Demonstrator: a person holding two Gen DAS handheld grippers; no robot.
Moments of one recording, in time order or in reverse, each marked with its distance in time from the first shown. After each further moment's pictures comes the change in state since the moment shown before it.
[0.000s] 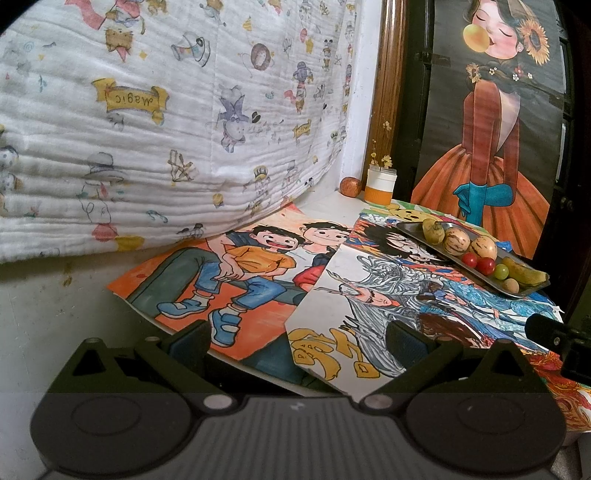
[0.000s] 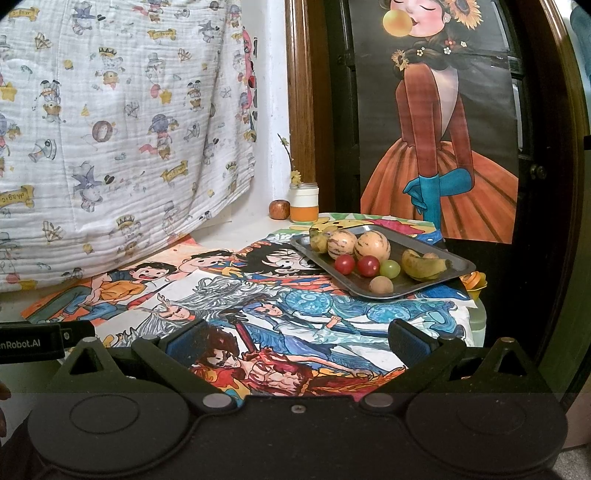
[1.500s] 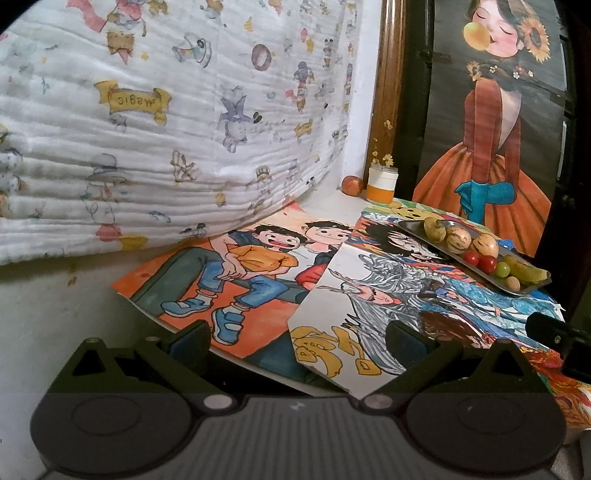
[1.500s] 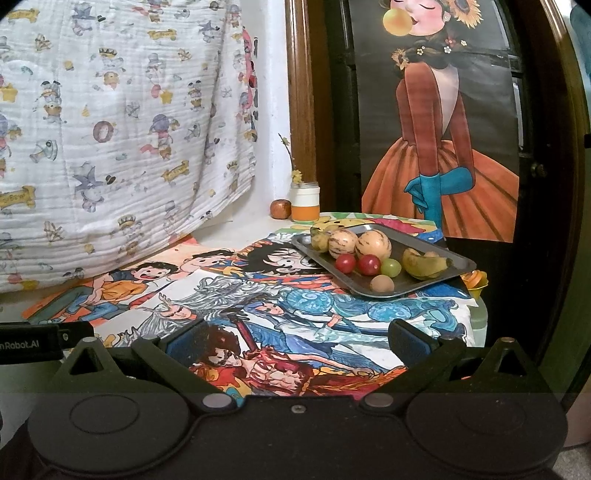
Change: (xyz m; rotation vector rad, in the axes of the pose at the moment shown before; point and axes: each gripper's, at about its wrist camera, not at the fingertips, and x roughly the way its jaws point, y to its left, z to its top) left arm -0.003 0.000 0.001 0.007 0.007 0.008; right arm 0.000 0.001 -0.004 0.005 0.004 0.000
